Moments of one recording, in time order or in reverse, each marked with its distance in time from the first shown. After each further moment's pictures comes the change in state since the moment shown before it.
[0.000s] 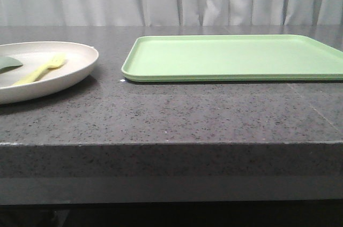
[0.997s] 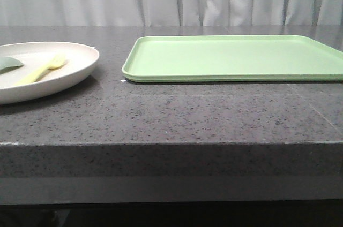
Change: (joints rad) left arm 0.000 -1.028 0.796 -0.128 -0.990 -0.001; right arm 0.000 0.000 0.000 0.000 0.002 0.000
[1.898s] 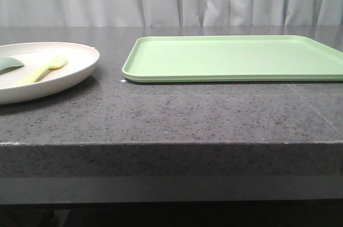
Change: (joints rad) left arm 0.000 -0.173 0.074 -0.003 0.045 0.000; right arm -0.008 -0.122 0.035 0.000 -0.008 0.000
